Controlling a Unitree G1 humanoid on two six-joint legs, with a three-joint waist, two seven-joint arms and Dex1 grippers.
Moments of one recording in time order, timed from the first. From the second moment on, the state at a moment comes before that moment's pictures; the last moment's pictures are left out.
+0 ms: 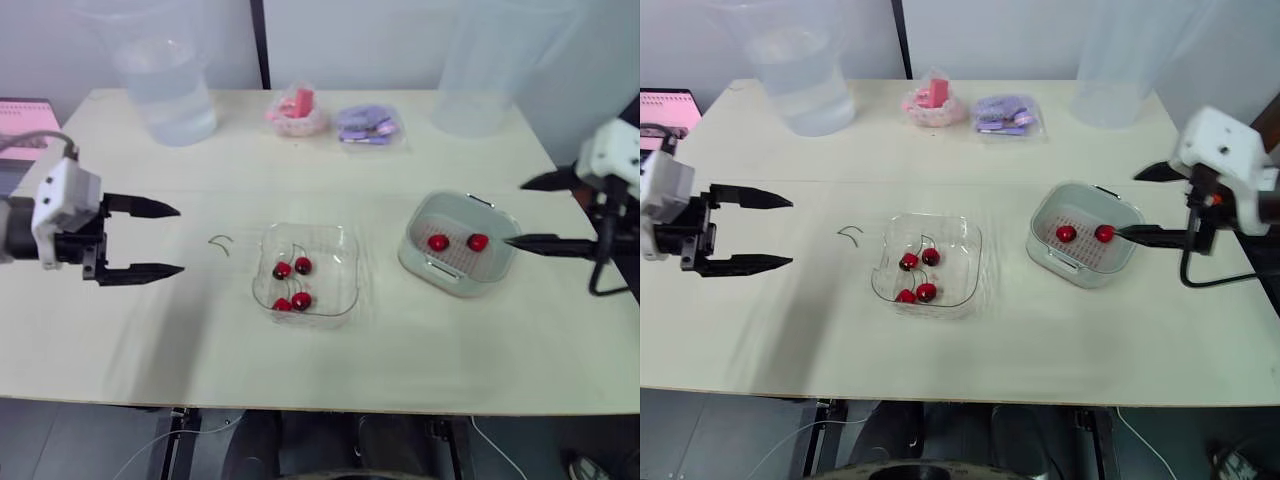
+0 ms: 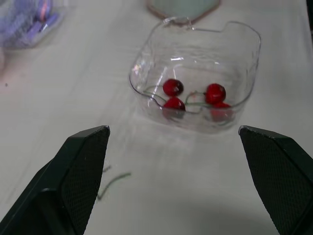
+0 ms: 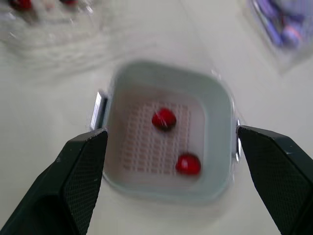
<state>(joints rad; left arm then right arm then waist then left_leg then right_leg) -0.37 1.12 0.26 -0.03 -0.54 0.32 -1.48 -0.55 -1.29 -0.18 -0.31 0.51 0.77 1.24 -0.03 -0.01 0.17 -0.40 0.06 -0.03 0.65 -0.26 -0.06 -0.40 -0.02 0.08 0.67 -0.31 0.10</state>
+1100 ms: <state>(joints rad) -0.40 1.05 0.18 -0.06 -0.53 0.28 -1.44 -1.21 -0.36 0.58 0.03 0.58 1.61 0.49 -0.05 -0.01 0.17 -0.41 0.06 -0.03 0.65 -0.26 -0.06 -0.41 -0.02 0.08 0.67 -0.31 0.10</state>
